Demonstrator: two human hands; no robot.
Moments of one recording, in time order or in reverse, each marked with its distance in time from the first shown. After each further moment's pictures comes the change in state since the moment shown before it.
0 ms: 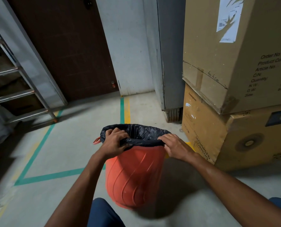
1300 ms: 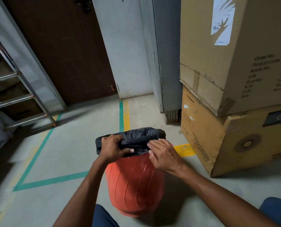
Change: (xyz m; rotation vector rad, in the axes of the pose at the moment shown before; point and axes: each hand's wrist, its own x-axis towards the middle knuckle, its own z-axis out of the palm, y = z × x) left_hand -0.001 0.009 0.005 -0.072 0.100 -0.219; right_hand -0.002 -0.048 0.028 -0.053 0.362 -0.112
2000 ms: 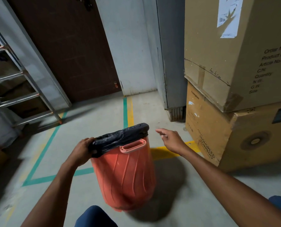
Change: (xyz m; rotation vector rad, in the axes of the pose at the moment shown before) left_hand -0.038 -0.104 -0.060 0.088 -0.131 -0.215; right_hand 0.034 0.044 0.001 0.477 -0.305 0.658
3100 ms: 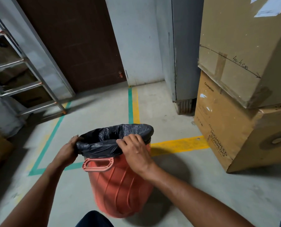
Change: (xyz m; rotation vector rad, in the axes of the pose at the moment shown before) left_hand -0.003 -0.102 0.007 0.045 0.005 -0.198; right_hand -0.035 -0.134 0.121 -0.611 0.113 -0.551
